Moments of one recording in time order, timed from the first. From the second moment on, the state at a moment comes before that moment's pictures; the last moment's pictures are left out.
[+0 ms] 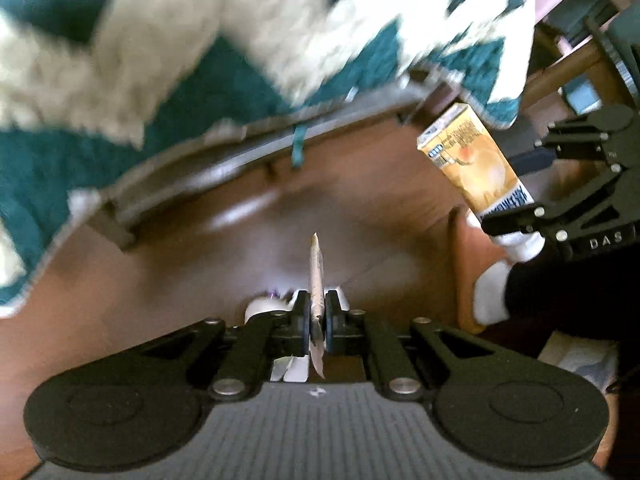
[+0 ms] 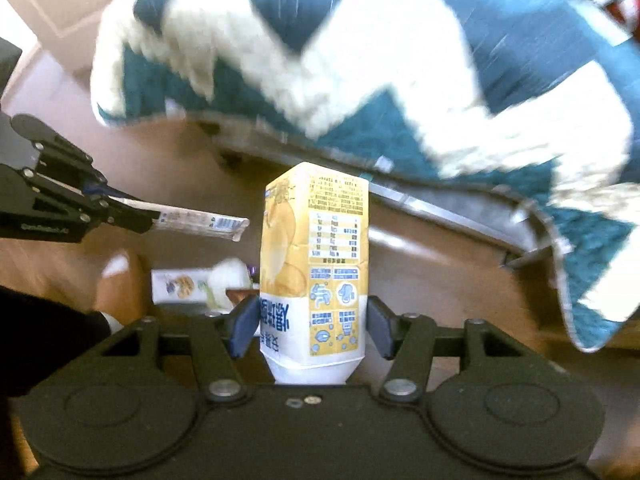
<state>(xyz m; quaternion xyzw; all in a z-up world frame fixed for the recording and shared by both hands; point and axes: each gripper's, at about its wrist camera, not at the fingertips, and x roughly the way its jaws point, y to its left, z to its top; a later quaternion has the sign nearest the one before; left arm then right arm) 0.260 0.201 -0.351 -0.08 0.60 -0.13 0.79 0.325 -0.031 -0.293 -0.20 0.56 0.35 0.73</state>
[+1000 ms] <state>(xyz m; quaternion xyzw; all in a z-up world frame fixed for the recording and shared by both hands) 0.216 -0.013 0.042 -0.02 0.27 -0.17 0.95 0.241 -0.252 0.071 -0.21 0.24 0.21 0.92</state>
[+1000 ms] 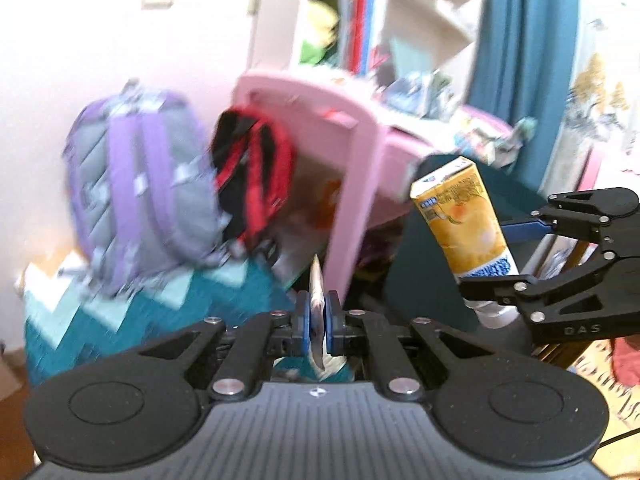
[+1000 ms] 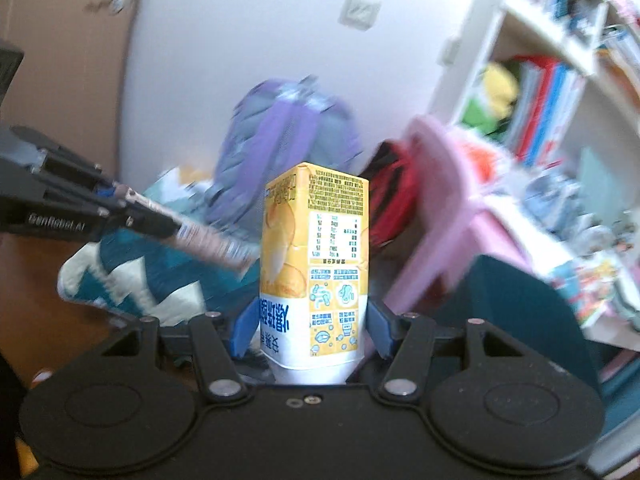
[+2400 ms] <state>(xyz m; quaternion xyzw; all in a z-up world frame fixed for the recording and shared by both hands) 0.393 -0.314 0.068 0.03 0.32 -0.28 0.90 0.410 -0.441 0.021 -0.16 0.42 0.06 0.89</state>
